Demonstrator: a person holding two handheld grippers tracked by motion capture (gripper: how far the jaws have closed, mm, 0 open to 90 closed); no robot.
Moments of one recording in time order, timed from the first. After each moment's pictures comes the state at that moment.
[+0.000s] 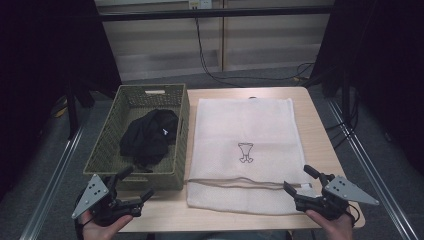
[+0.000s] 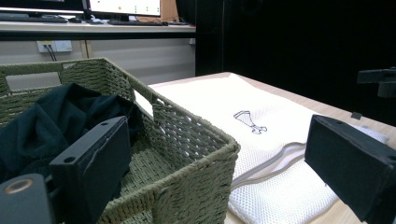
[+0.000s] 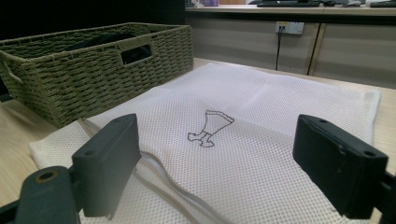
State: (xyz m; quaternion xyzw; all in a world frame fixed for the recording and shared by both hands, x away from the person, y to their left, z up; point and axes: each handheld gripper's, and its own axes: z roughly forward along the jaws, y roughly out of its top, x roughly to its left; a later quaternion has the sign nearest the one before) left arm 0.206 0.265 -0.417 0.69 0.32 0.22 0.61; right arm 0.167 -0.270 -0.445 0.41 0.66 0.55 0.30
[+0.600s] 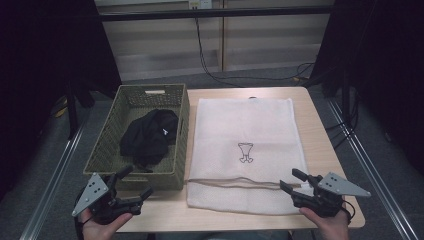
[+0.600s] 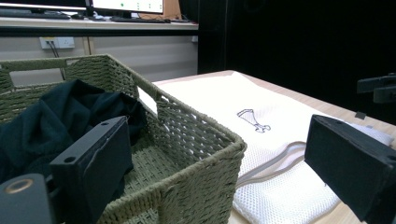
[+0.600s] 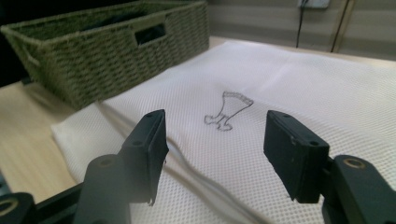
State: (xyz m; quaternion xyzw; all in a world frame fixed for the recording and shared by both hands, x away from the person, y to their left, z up) left arm 0.209 0.267 -0.418 0.69 0.32 0.22 0.61; right arm 0.176 -0.263 -0.446 0.41 0.70 0.53 0.25
